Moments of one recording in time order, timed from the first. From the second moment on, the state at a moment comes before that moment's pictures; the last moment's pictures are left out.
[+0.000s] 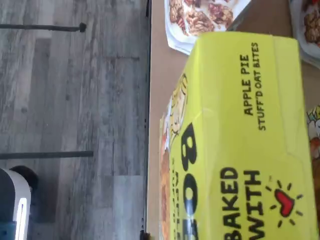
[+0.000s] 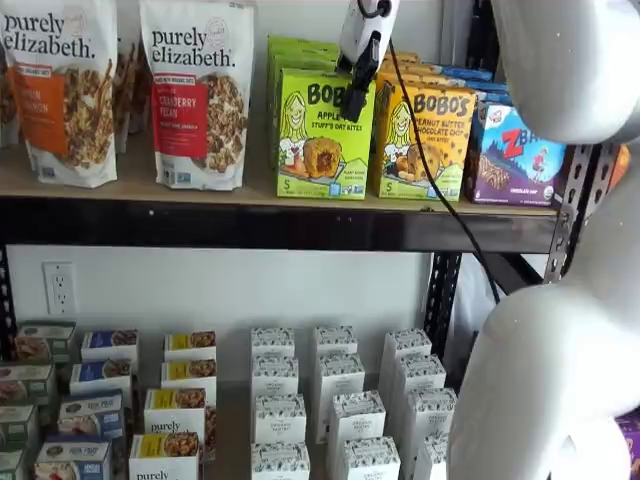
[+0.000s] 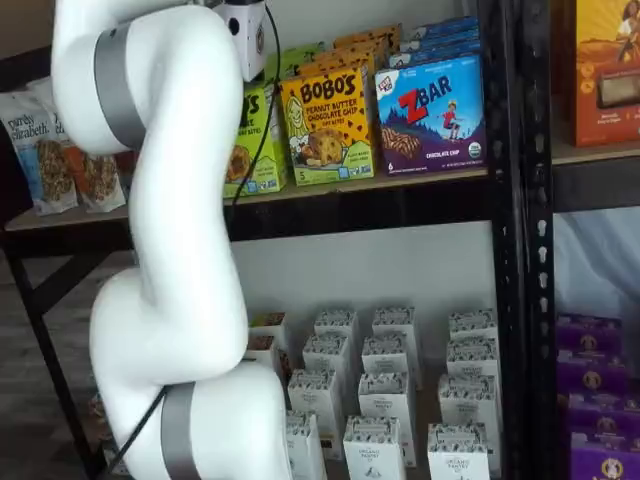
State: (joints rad) arm 0.15 -0.05 -1.66 0.26 1.61 -1.39
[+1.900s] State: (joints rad) arm 0.15 -0.06 -1.65 0.27 1.63 -1.38
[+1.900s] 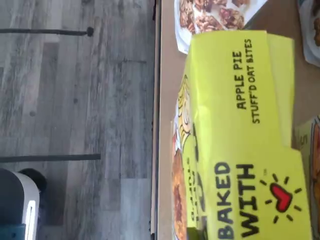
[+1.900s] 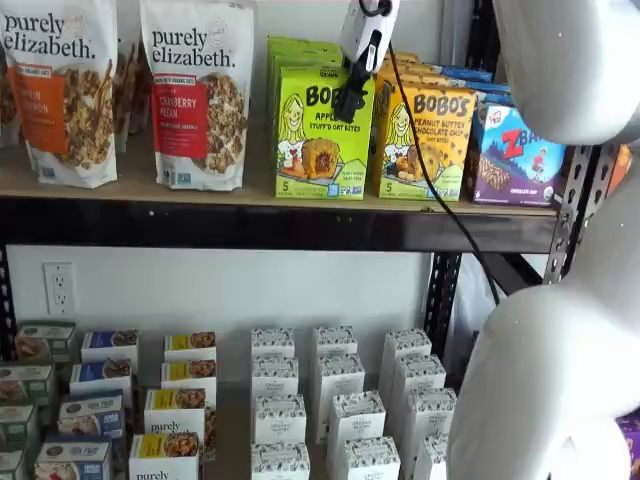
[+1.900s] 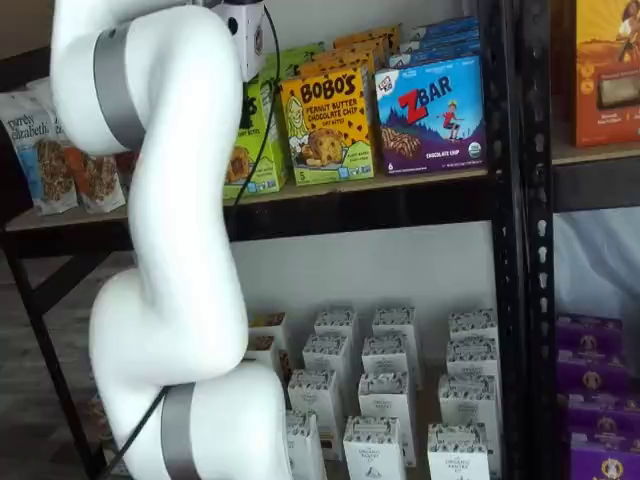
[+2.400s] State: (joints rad) arm 0.15 -0.06 -1.68 0.28 1.70 -1.38
